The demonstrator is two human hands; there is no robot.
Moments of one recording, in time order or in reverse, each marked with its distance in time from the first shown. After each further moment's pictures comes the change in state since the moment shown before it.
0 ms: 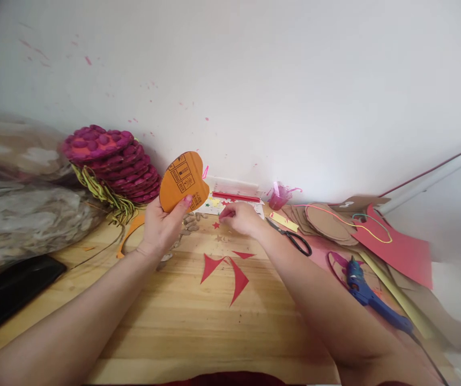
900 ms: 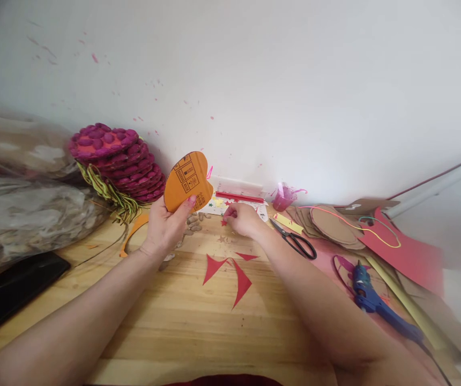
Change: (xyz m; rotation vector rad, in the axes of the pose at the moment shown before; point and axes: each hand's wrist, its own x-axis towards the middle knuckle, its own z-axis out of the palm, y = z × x) left_hand -0.001 0.002 0.000 0.001 -0.012 -0.016; right_hand 0.005 -0.002 0.007 -0.061 -0.012 0.023
